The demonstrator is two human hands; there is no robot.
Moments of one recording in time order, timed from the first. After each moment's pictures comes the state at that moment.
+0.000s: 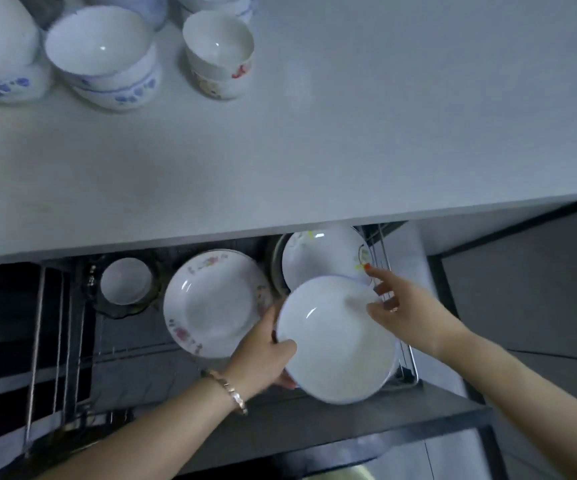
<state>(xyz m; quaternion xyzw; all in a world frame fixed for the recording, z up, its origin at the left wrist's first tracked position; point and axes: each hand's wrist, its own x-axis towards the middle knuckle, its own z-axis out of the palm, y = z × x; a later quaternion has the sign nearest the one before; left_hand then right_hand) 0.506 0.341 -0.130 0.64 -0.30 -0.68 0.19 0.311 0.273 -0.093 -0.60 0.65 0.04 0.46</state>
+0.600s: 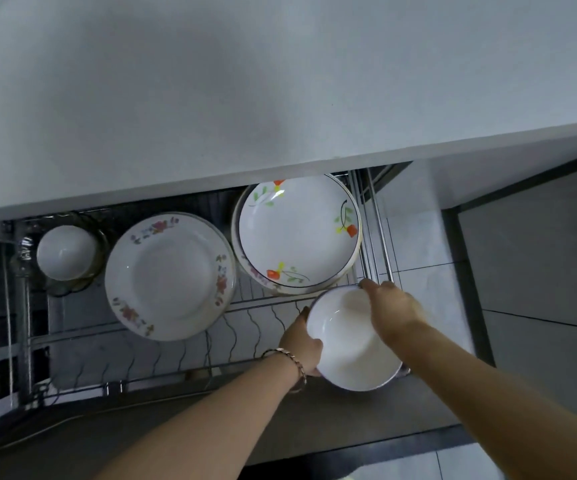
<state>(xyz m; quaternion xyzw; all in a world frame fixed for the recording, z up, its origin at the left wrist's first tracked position) 0.373 0.339 -0.293 0.70 -0.22 -0.68 0.03 0.241 0.276 -0.256 -0.66 0.63 0.28 0.30</state>
